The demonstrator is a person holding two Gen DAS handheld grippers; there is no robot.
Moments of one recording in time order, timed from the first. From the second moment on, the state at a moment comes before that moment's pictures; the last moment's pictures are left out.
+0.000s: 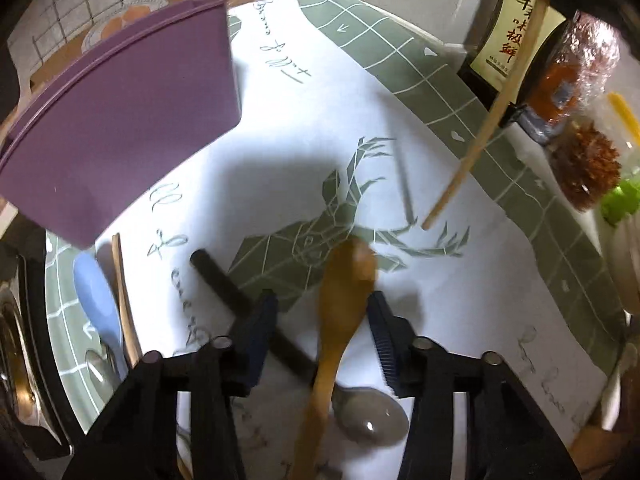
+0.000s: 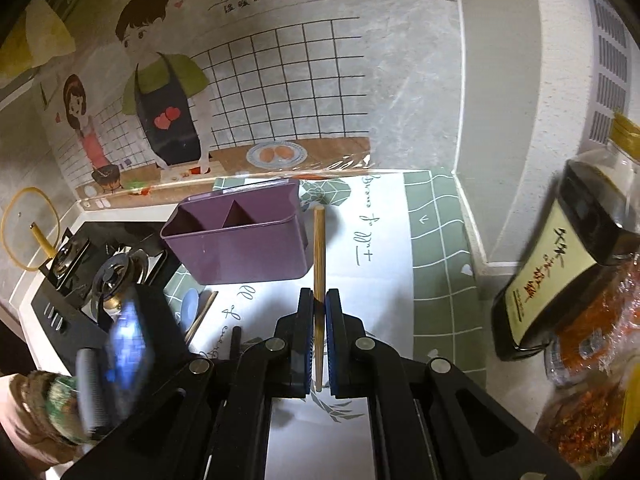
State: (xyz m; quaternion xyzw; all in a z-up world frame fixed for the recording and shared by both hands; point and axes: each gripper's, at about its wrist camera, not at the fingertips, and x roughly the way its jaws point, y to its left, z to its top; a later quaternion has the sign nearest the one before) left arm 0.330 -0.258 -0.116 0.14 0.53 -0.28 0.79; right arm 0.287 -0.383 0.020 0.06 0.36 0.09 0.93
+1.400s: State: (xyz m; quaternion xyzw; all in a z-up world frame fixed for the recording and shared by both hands) left arm 0.334 -0.224 -0.116 0.11 0.52 -0.20 0.83; right arm 0.284 -0.343 0.009 0.03 0.39 0.14 0.91
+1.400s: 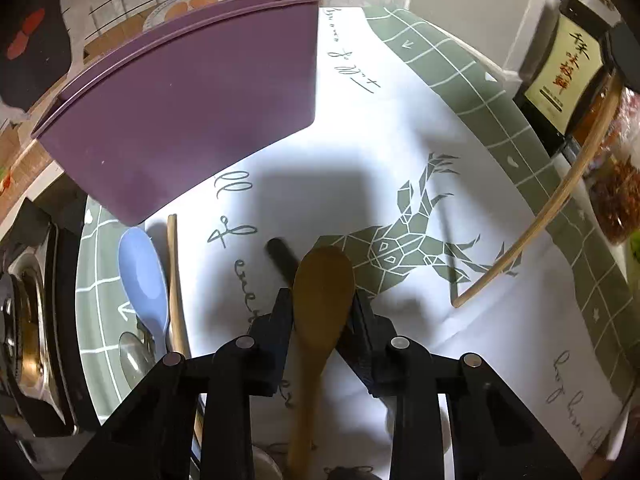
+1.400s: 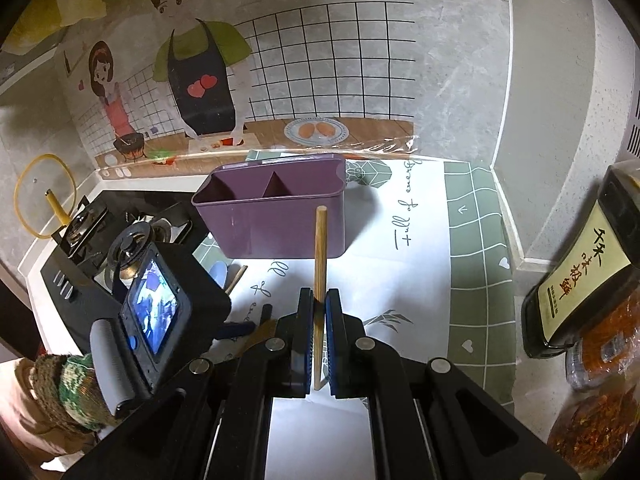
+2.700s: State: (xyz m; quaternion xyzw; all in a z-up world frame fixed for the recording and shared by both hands) left arm 0.430 -0.101 0.111 -0.15 0.19 -0.10 0.97; right arm 0.409 -0.295 0.132 0.00 0.25 0.14 0.96
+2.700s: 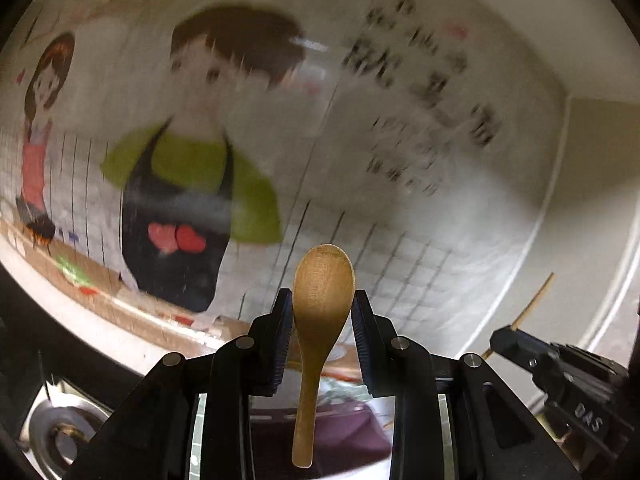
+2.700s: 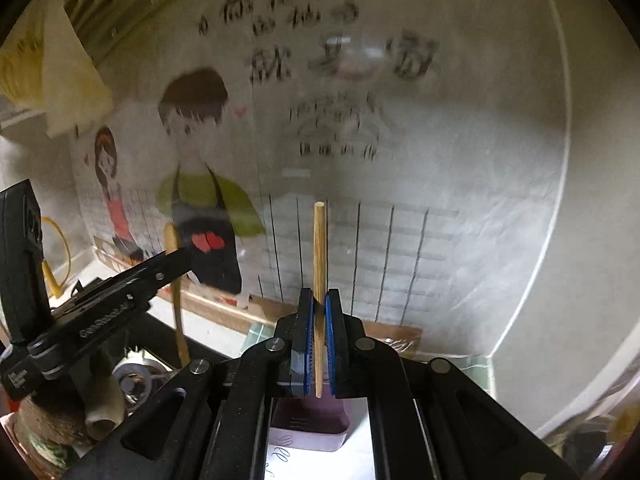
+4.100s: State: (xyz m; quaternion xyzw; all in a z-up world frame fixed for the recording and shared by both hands) left arm 0.265 -0.015 -0.046 -0.08 0.45 0.00 0.89; right arm 0.315 -0.226 -0.081 -0.07 0.48 0.18 0.85
